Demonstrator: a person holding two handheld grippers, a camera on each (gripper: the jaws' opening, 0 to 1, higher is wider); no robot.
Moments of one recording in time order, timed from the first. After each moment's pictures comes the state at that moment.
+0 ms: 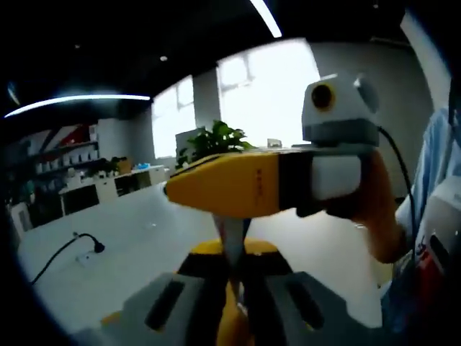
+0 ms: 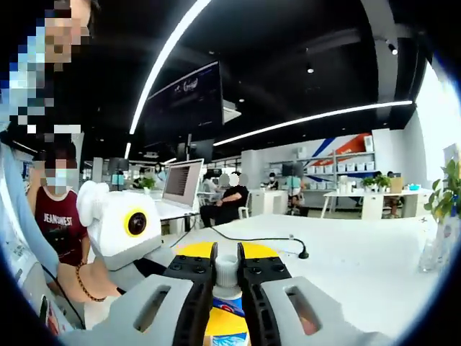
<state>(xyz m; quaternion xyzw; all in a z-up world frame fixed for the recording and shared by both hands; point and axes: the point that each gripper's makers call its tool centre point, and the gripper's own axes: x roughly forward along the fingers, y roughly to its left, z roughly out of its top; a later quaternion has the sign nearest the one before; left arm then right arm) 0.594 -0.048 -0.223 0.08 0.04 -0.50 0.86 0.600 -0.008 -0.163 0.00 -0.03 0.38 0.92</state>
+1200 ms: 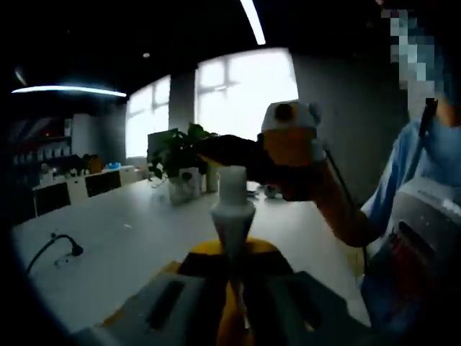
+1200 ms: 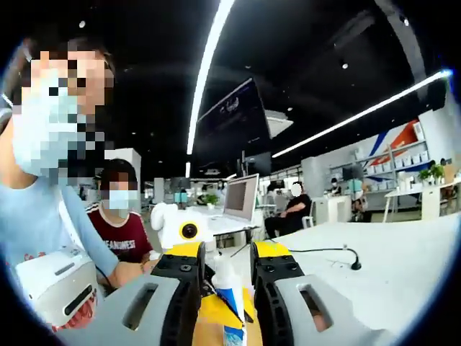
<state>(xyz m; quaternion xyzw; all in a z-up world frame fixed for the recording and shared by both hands) 0.580 -0.037 -0.220 0.05 0.05 -0.61 0.79 0.566 -0.007 -0.148 0.06 -0.03 0.62 0.78</state>
